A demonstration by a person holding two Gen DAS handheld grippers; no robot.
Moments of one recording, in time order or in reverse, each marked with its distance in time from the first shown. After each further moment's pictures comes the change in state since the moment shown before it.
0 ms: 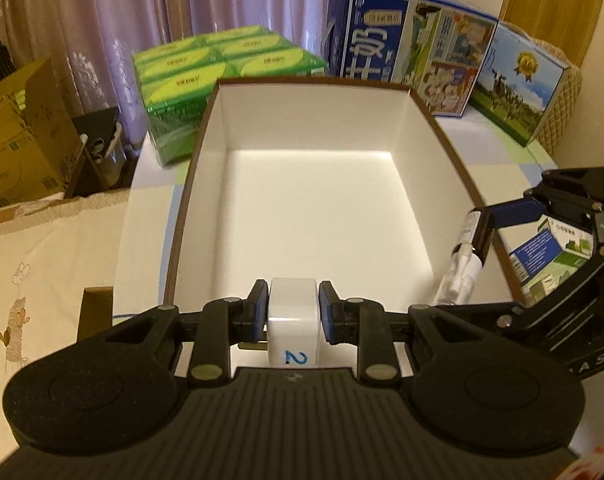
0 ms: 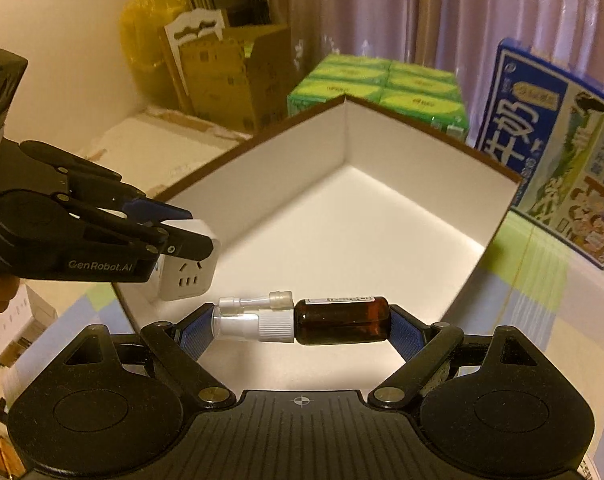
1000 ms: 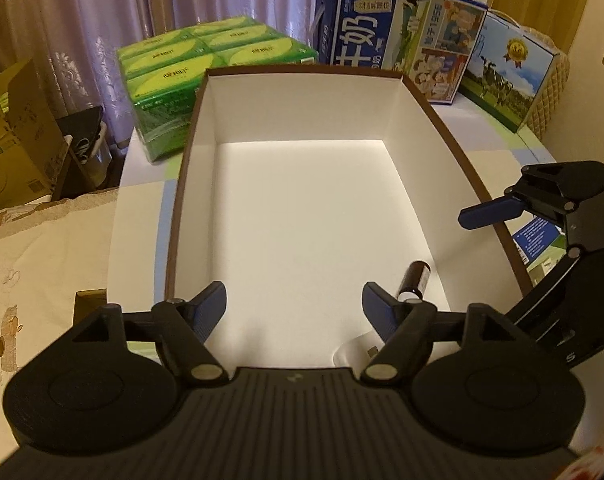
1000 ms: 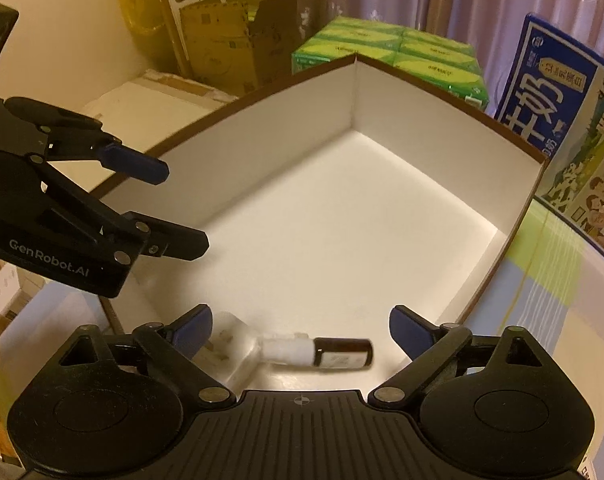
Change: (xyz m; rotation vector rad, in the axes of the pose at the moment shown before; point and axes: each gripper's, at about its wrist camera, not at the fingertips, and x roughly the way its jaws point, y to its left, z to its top) left arm 0.003 0.006 -0.001 0.023 0.011 -0.031; right arm 0.018 -0.001 -0.001 -0.039 0.064 -0.009
